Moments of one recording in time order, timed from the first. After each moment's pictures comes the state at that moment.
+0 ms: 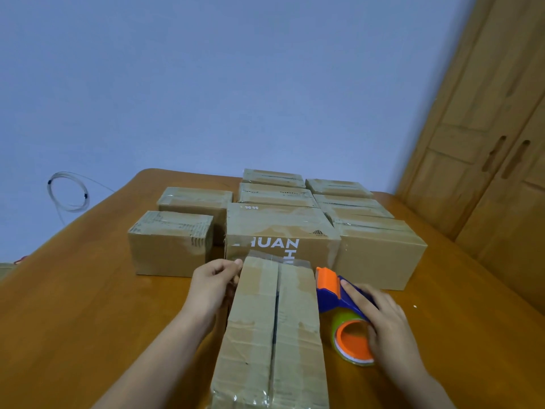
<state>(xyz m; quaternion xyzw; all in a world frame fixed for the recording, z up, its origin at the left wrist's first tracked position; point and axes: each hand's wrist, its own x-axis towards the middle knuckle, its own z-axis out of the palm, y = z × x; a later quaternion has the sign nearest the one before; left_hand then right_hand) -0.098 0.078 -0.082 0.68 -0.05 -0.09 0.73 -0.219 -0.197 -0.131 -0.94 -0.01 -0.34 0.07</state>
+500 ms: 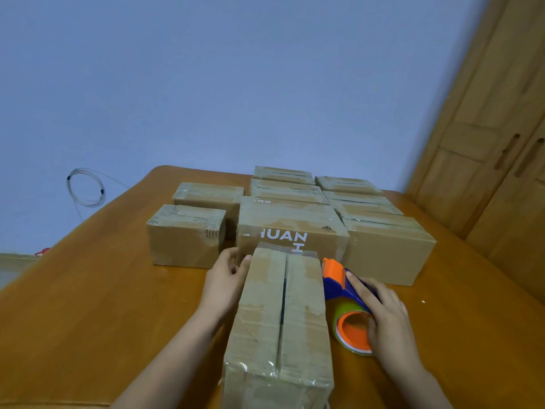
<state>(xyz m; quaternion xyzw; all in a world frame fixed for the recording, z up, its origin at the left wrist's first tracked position) -0.105 0.082 -0.086 0.81 -0.10 0.01 0.57 -0.221 -0.176 -0.133 -0.94 0.03 -0.33 0.12</state>
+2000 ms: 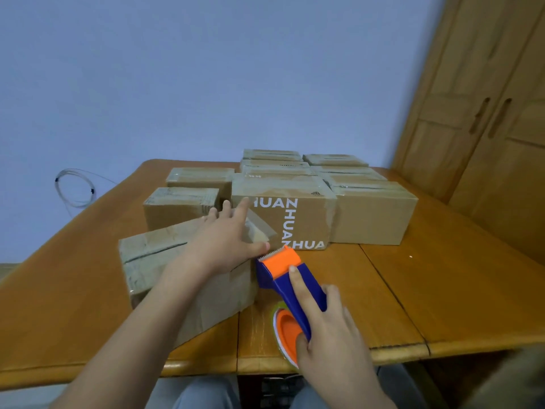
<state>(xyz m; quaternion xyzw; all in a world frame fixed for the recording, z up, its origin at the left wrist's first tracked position) -0.140 0.098 -0.030 0.96 -0.24 0.00 0.16 -0.298 -0.031 -0.107 -0.98 0.05 -0.13 0.16</state>
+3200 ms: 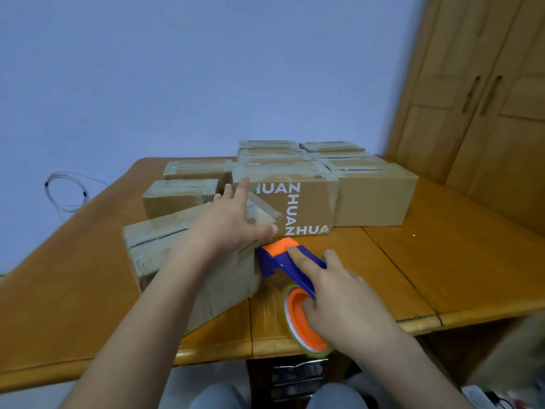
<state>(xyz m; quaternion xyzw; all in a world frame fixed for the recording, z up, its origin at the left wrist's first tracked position) -0.140 0.107 -0.027 0.94 -0.27 -0.01 0.21 -0.289 -0.015 -0.068 -0.99 0.10 -0.03 0.10</state>
